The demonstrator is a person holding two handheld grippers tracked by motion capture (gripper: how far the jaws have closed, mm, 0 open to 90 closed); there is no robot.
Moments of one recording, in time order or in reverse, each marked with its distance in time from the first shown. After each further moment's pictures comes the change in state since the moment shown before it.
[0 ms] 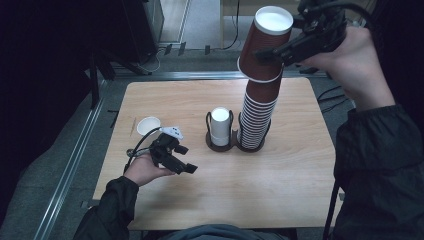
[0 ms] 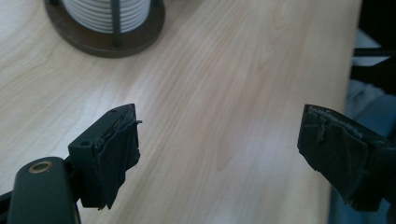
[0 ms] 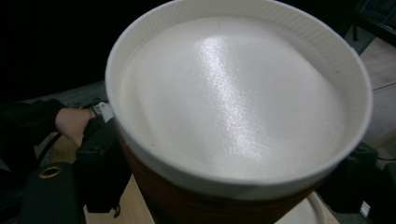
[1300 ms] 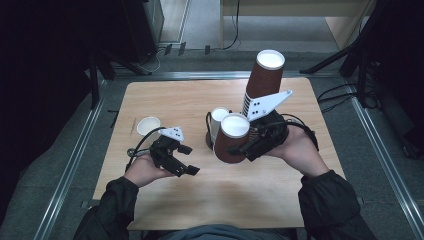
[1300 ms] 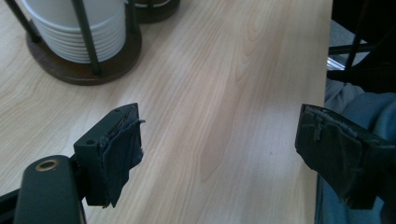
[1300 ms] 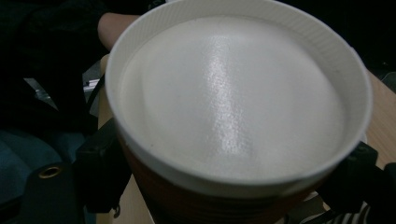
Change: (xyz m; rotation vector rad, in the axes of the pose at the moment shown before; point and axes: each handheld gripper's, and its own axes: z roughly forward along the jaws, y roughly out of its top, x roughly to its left) left arm -0.017 0.007 -0.005 -0.043 -0.016 0.087; right arm 0.080 -0.141 0.110 0.070 0.225 -0.015
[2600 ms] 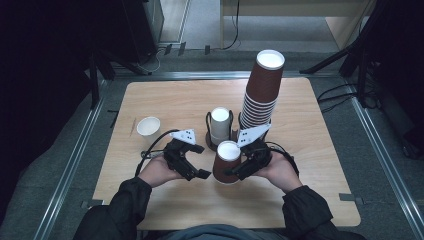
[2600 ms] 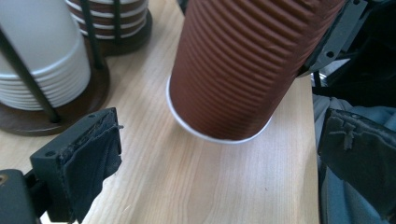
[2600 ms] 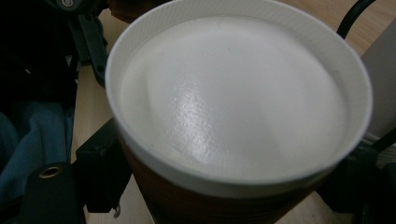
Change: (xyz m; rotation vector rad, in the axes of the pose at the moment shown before) left arm -0.001 0.008 0.034 -0.070 -0.098 0.068; right arm -0.009 -0.091 0.079 0.048 0.052 0.115
